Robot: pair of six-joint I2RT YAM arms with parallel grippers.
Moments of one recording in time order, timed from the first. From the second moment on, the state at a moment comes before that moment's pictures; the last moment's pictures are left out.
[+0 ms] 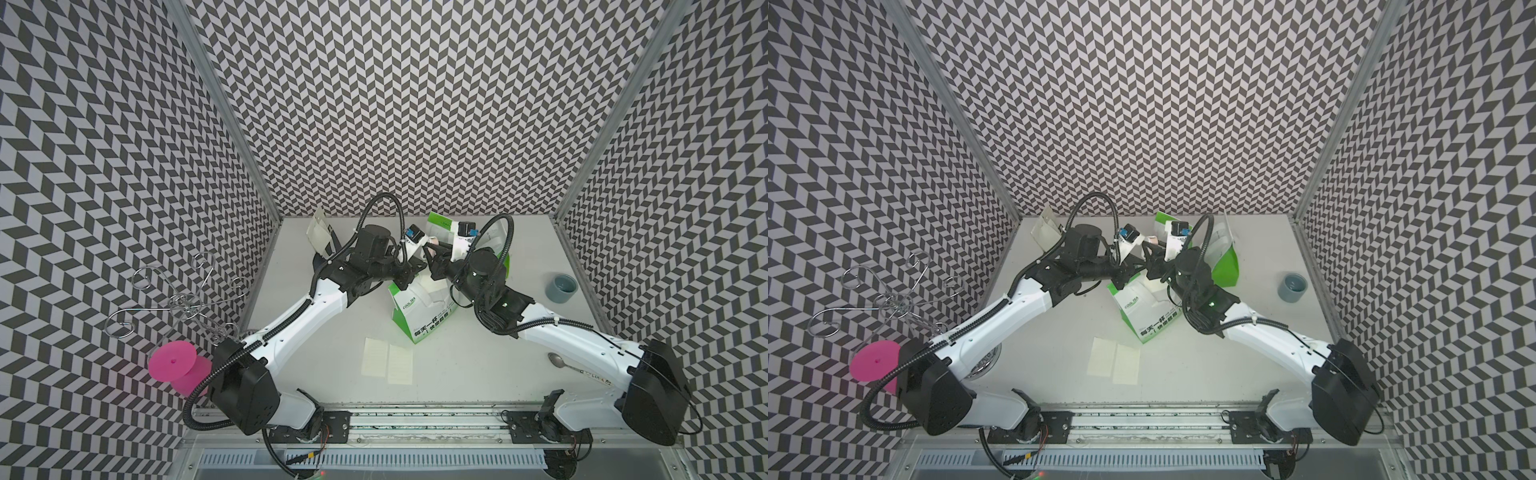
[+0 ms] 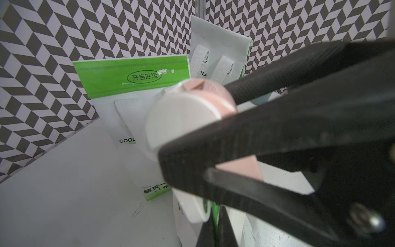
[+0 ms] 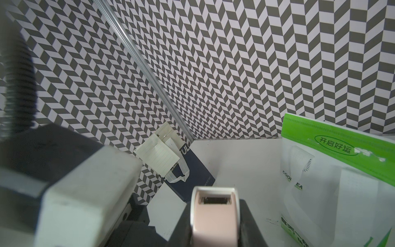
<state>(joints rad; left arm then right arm) -0.58 1.42 1.24 -0.34 0.43 0.14 0.79 1.37 1.00 0.30 0.21 0.45</state>
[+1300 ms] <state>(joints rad) -0.59 1.38 1.17 -0.33 0.41 0.14 0.85 1.36 0.98 0.18 0.33 0.39</state>
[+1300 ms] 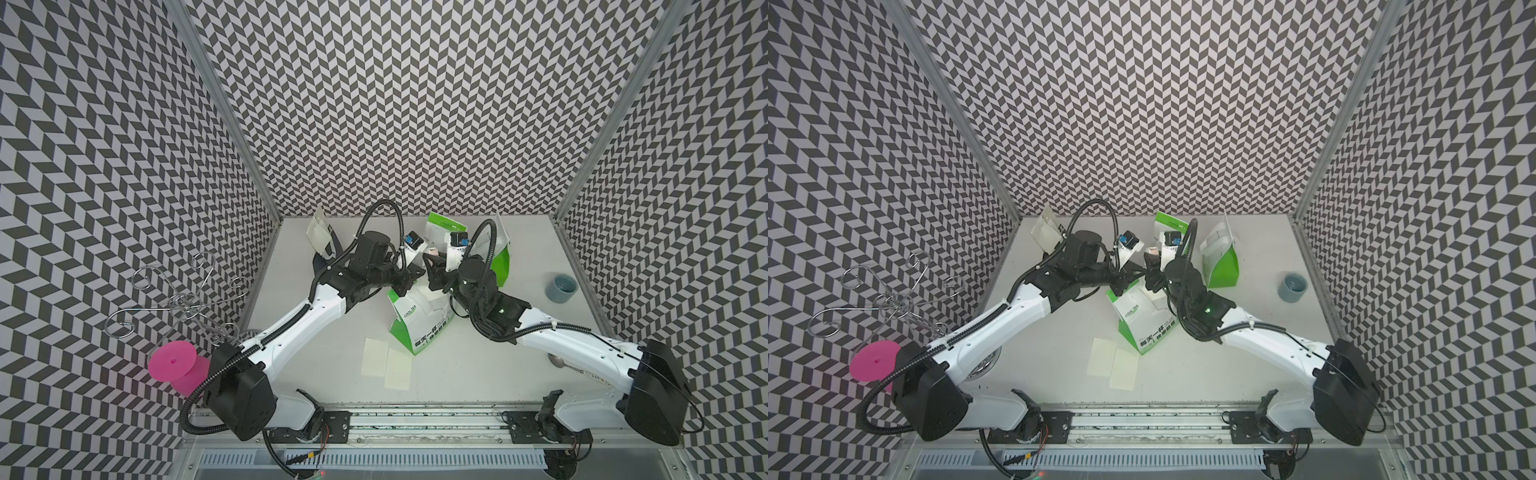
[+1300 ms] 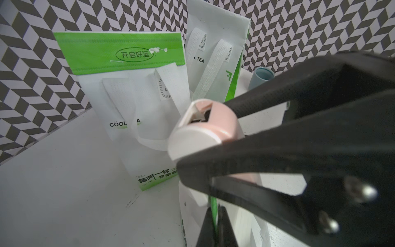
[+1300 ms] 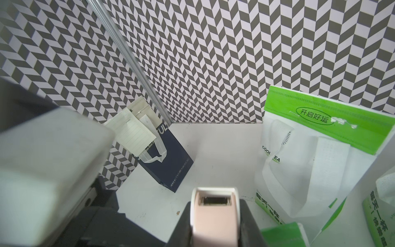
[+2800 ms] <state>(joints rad) -0.68 1.34 1.19 -0.25 0.40 0.29 0.89 1.11 0.83 -0.03 0.29 0.33</state>
